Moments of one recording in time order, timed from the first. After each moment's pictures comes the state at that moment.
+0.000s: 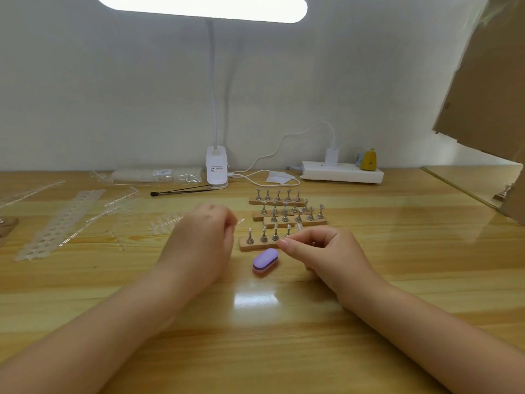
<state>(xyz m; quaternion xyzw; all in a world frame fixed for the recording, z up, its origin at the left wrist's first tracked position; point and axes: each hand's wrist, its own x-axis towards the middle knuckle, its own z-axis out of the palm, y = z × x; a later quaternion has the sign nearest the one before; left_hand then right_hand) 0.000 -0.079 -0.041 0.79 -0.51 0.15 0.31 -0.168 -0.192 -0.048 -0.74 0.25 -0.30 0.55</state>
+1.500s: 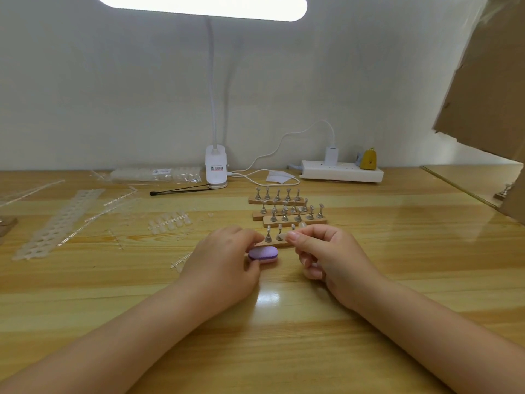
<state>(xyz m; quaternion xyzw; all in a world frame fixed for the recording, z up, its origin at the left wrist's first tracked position) -0.022 -0.081 -0.058 0.78 -0.57 0.06 0.25 -0.163 -0.201 -0.052 -0.62 0.26 -0.26 0.69</state>
